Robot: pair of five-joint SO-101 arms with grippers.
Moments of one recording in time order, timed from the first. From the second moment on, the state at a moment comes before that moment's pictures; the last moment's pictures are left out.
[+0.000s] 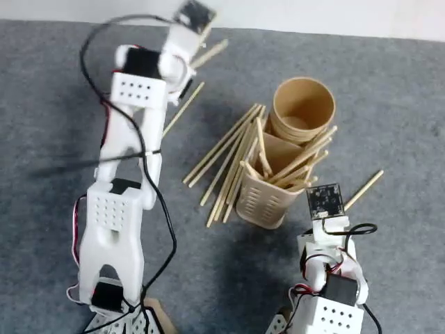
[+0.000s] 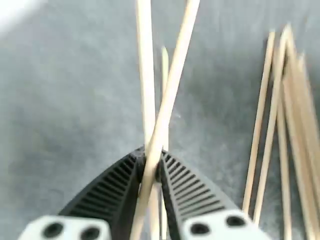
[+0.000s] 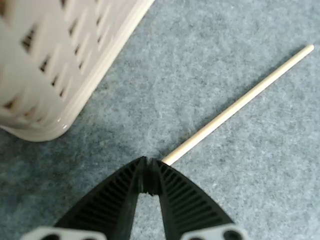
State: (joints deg) left arm 5.2 44.3 -73.0 95.6 -14.6; right arm 9.0 -97.4 96.2 60.3 27.1
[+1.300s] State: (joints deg) left arm 44.6 25.4 -94.1 101.2 3.5; right arm 9.0 -97.4 96.2 60.3 27.1
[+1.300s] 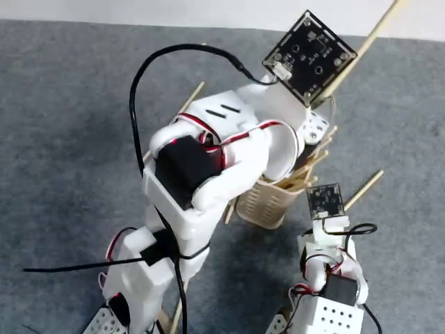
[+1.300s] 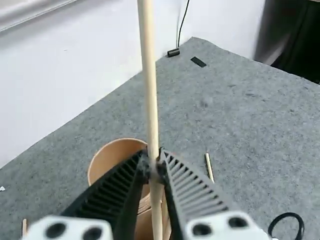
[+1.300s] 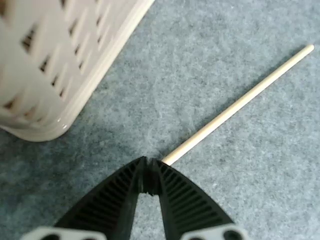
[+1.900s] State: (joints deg) left arm 40.0 30.7 -94.1 101.2 3.5; right arm 9.0 -97.4 96.2 60.3 27.1
